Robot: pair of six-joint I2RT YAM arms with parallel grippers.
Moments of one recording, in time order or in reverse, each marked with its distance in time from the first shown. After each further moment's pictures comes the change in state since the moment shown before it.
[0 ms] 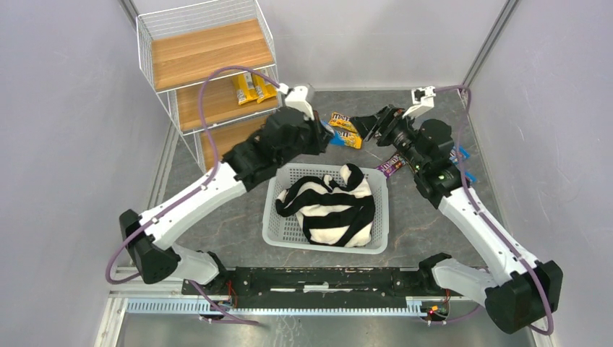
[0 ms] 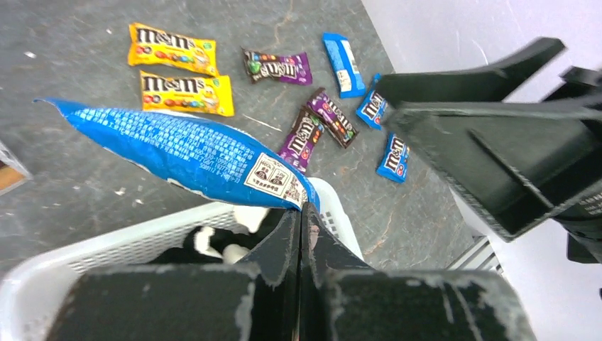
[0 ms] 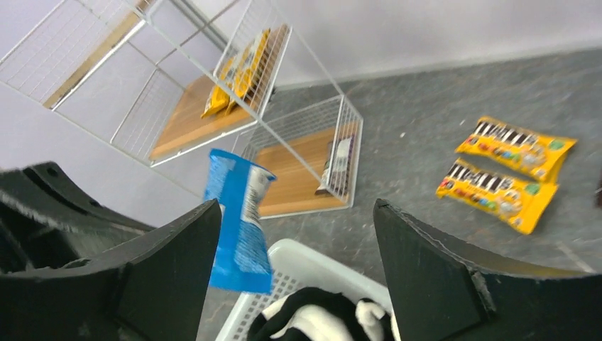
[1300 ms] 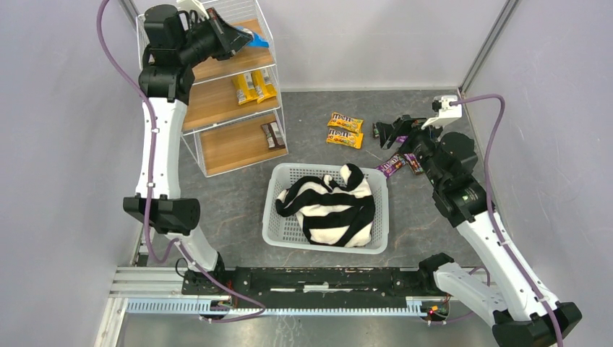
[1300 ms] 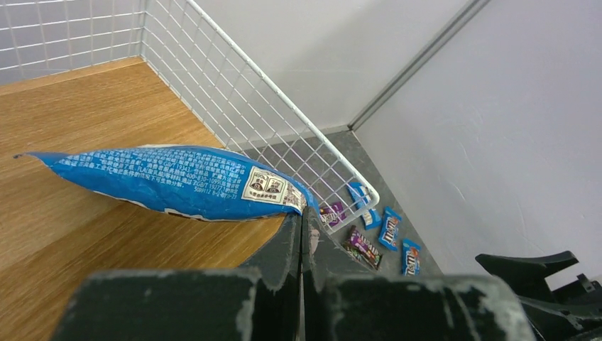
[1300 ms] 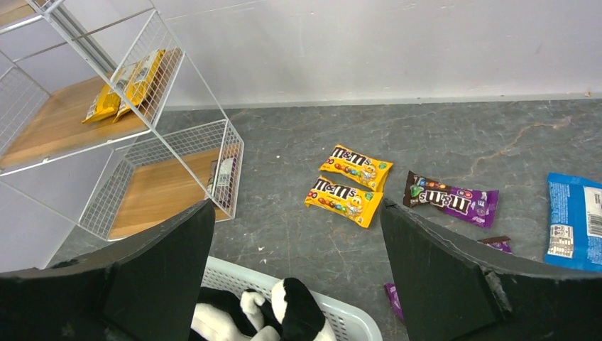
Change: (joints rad) left arm 0.821 0.326 0.824 -0.241 0.772 0.143; right arm 0.000 -0.217 0.044 -0.266 0.277 -0.355
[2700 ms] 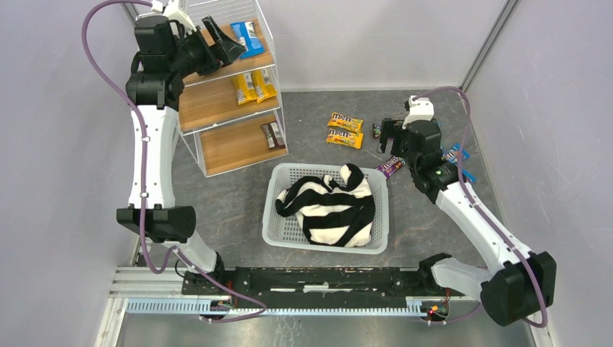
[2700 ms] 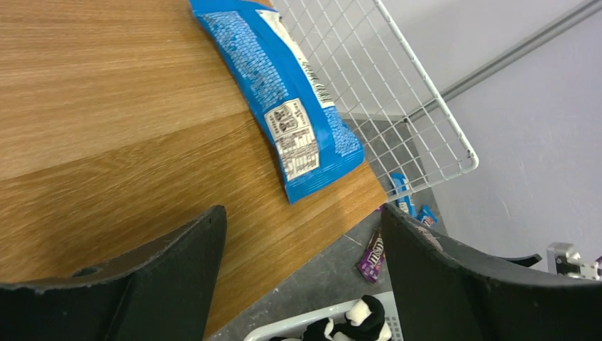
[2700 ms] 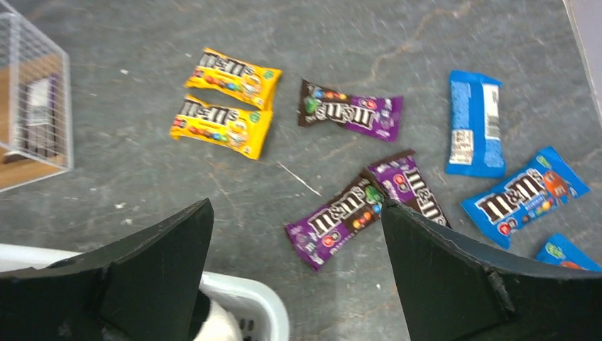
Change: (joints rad) left arm 0.064 -0.057 -0.068 -0.153 -0.108 0.007; right arm -0.025 0.233 -0.030 -0.073 0.188 -0.113
